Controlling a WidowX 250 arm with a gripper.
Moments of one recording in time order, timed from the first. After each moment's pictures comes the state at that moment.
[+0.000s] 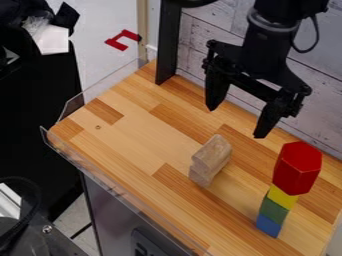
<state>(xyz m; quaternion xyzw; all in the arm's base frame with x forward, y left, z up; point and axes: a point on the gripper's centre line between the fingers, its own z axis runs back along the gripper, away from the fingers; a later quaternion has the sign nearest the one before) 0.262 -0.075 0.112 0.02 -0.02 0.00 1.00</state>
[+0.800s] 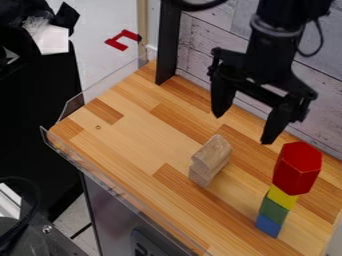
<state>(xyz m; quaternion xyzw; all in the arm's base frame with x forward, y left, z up) 0.261 -0.084 0.118 -0.01 -0.03 -0.02 1.00</state>
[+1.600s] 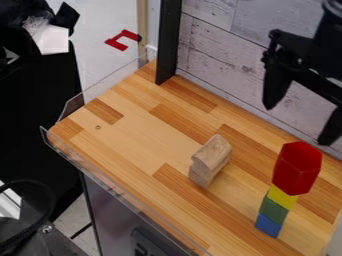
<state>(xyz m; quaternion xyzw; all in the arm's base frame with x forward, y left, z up) 0.258 -0.141 0.143 0.00 -0.05 -0.07 1.00</state>
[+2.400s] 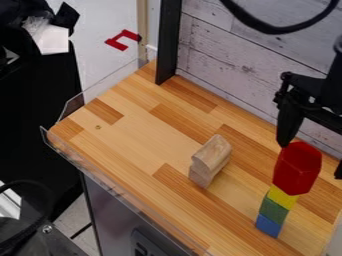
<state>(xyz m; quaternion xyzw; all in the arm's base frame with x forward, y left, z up) 0.264 -0.152 0.112 -0.04 0.00 -0.02 1.00</state>
